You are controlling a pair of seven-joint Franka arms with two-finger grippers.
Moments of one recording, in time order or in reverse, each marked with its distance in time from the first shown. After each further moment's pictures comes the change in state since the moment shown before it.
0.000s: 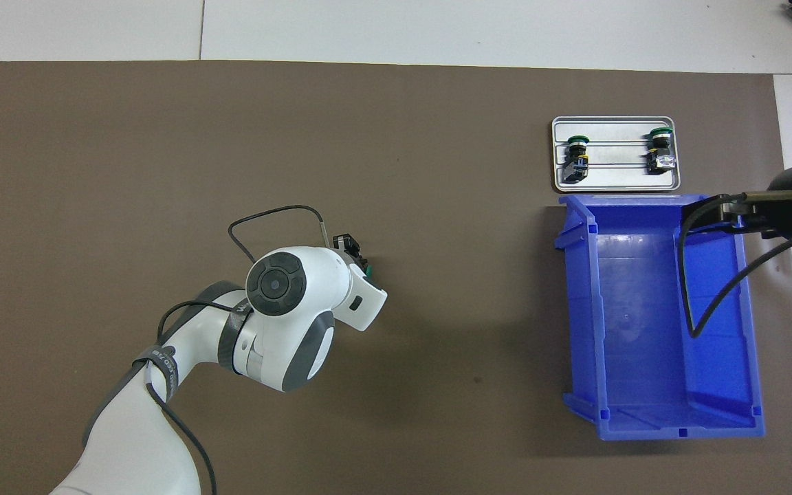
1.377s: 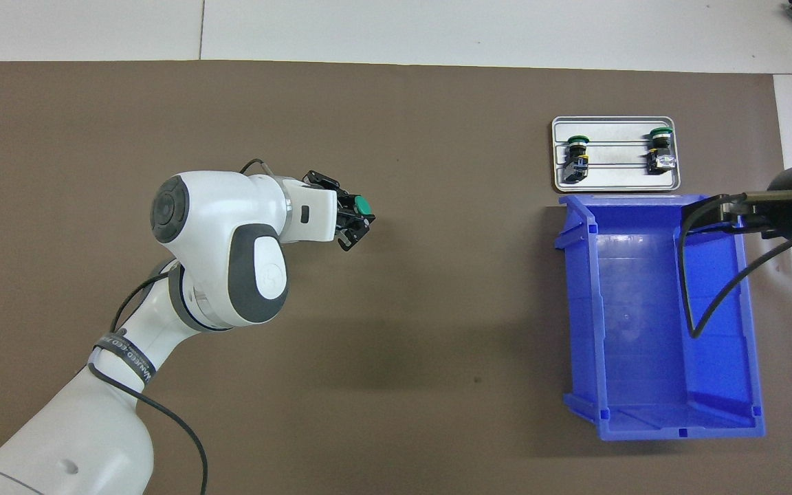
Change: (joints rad) left arm 0.143 0.023 -0.003 0.224 -0.596 -0.121 0.121; right arm 0.000 0.000 0.000 0.000 0.000 0.000 0.000
